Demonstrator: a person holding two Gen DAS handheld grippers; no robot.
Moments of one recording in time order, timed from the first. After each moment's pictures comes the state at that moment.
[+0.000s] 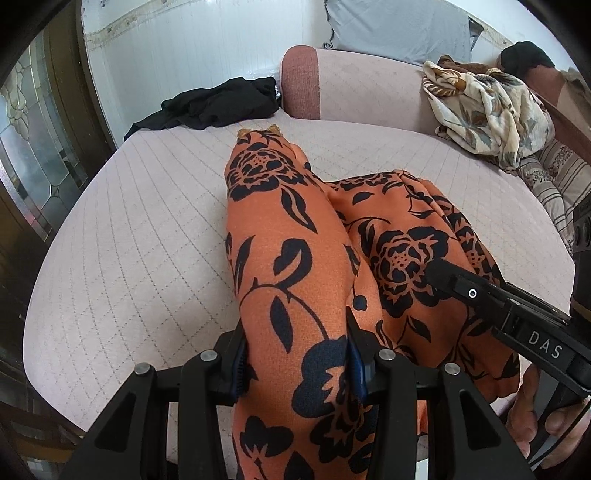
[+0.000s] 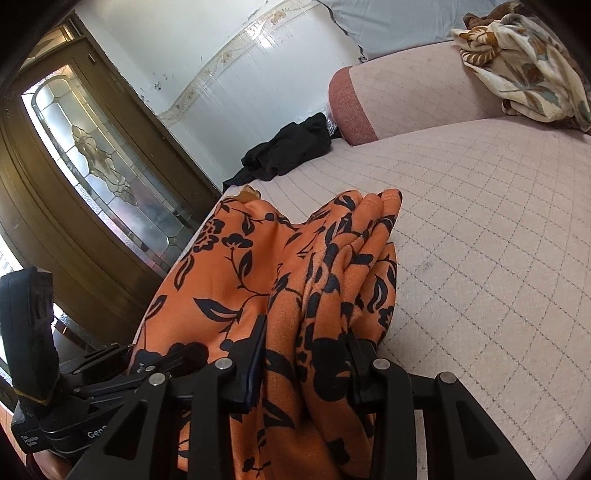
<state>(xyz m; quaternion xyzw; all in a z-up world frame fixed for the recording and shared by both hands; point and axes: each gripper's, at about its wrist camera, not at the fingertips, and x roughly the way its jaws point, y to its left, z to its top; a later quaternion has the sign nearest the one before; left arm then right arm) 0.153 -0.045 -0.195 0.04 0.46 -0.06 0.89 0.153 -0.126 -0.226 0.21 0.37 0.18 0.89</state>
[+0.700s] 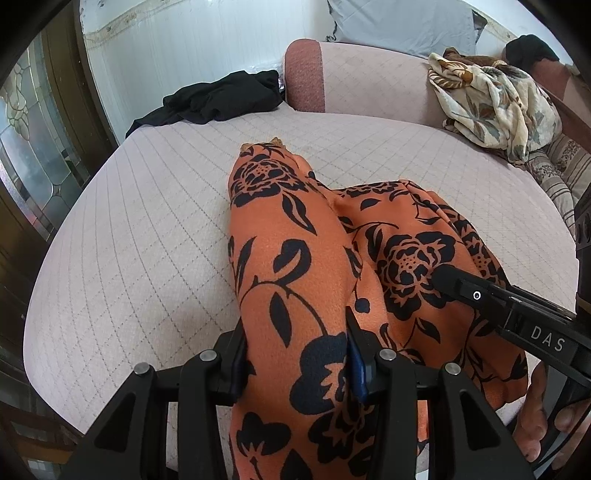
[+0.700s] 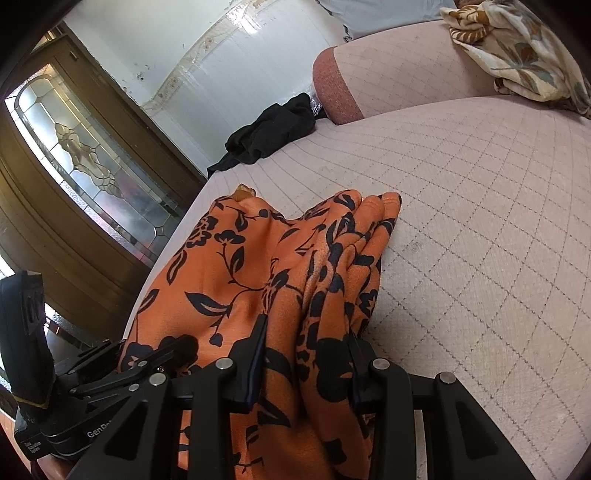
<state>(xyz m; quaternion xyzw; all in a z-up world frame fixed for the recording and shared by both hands) 0.160 -0.046 -0.201 0.05 0.46 -0.05 0.88 0.168 -0.130 -0.237 0.22 0.41 0.17 0.87</state>
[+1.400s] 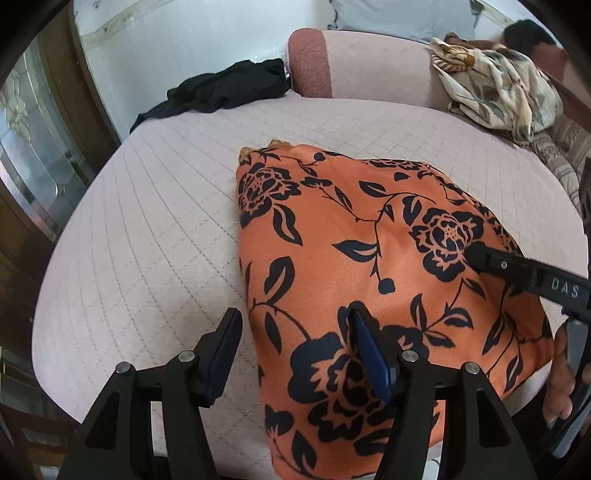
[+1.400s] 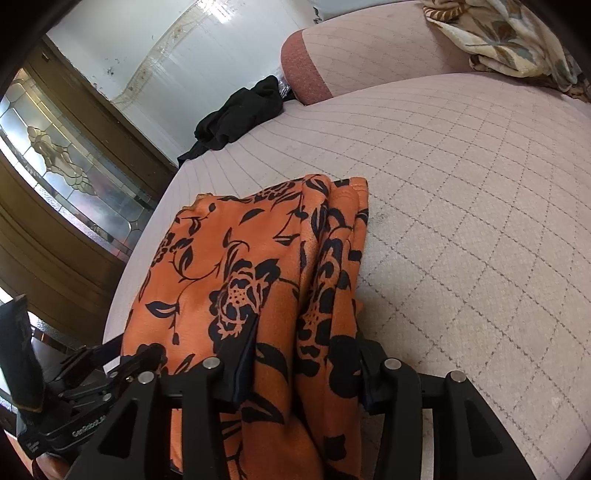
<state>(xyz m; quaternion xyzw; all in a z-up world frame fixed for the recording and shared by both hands) 0.150 -0.025 -0.217 0.08 0.47 -0.05 0.88 0.176 -0.141 -0.255 0.22 0.45 0.12 0.86</state>
